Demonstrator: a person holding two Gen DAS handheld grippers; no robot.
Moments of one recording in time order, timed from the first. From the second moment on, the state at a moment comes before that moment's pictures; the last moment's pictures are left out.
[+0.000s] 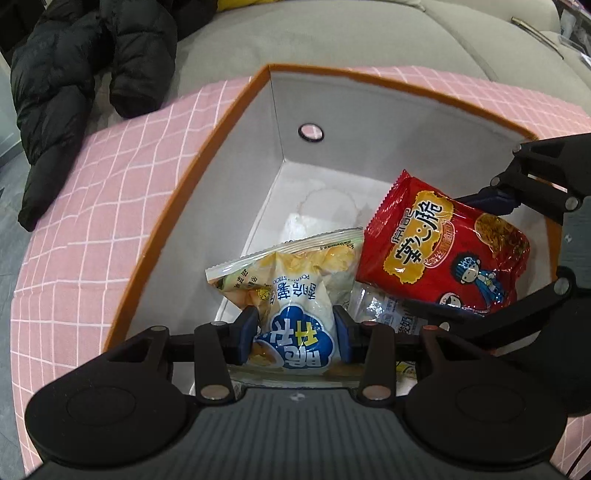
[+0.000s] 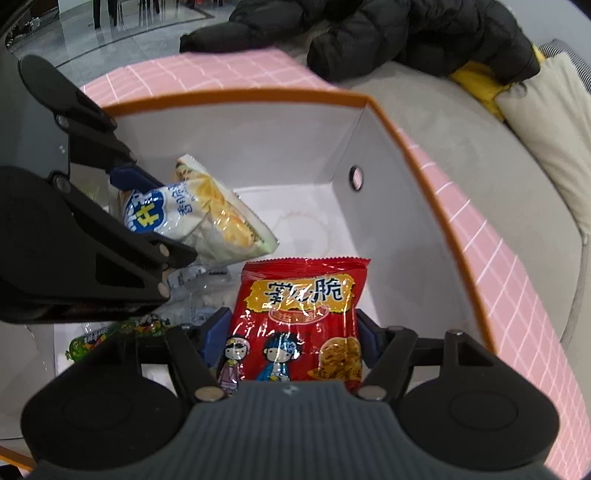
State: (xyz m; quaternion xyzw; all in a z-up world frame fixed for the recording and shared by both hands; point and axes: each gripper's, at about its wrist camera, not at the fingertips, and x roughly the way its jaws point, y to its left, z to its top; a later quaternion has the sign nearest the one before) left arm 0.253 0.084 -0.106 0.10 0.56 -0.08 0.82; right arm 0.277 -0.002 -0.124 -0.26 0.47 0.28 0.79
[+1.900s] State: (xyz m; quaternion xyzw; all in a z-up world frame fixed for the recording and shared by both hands) left arm 0.075 0.002 0.019 0.00 0.33 -0.06 0.94; right arm 0.061 -0.165 -0.006 -0.06 0.33 0.06 0.94
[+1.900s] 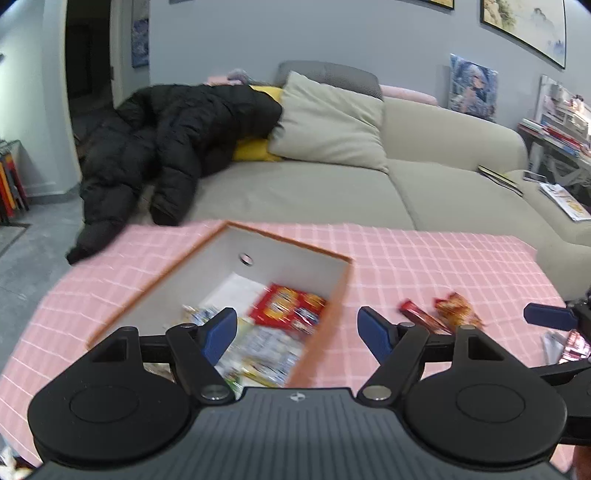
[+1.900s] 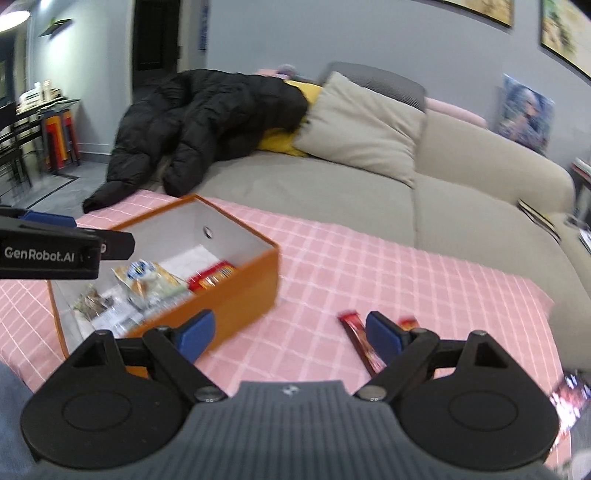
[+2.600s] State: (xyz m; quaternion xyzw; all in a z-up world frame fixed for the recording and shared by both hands) left arm 0.090 -0.086 -0.052 0.00 0.42 -0.17 0.89; right arm 0.046 -0.252 -0.088 -0.07 0.38 0.00 0.92
